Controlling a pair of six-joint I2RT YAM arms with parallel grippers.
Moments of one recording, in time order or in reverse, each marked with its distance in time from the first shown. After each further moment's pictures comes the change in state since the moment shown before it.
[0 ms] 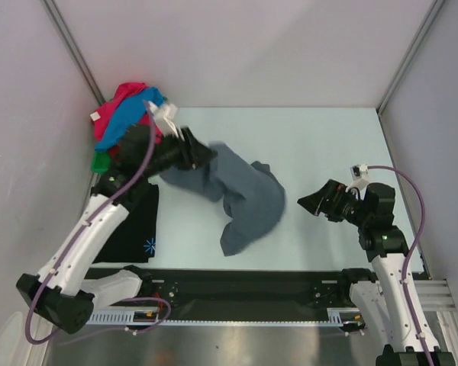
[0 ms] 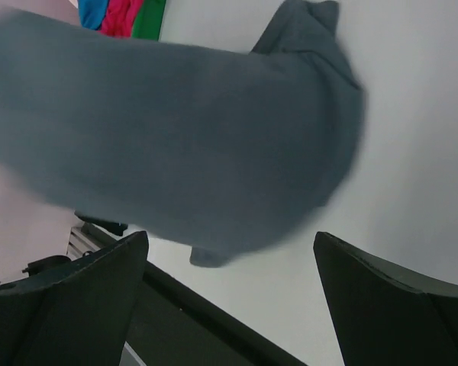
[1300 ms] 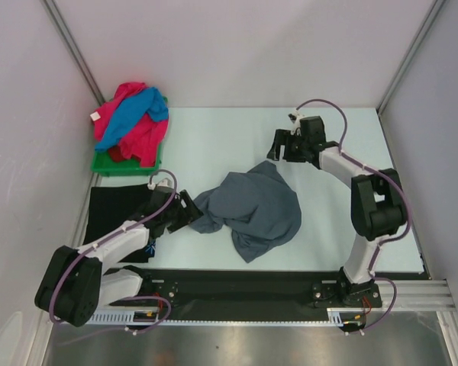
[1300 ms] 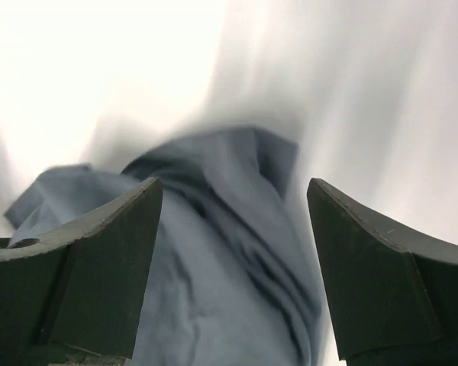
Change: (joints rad) left arm 0.057 0.042 -0.896 0.230 -0.355 -0.267; right arm 0.247 1.187 0.674 0.282 0.325 -0.228
